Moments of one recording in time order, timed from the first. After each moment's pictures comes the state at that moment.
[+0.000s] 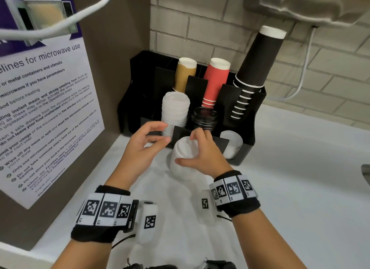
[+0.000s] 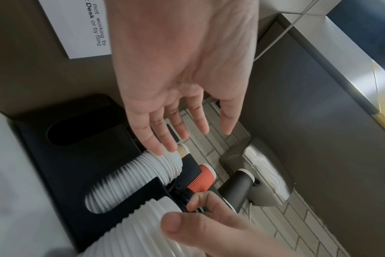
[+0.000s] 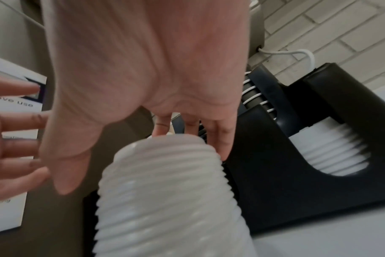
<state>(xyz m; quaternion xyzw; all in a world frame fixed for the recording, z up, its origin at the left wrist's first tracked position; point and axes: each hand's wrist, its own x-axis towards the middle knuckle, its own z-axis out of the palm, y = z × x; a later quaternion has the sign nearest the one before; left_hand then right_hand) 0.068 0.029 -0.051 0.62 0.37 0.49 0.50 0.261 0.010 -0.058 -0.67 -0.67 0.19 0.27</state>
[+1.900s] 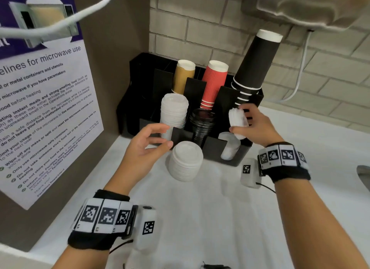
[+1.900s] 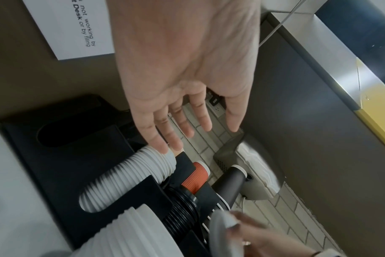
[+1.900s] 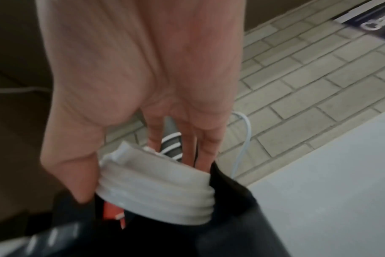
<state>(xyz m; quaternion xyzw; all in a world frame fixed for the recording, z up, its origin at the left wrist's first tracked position) 0.070 0.019 -0.047 0.62 0.34 0.50 0.50 0.382 0.026 0.006 -0.73 -0.57 0.16 0.34</state>
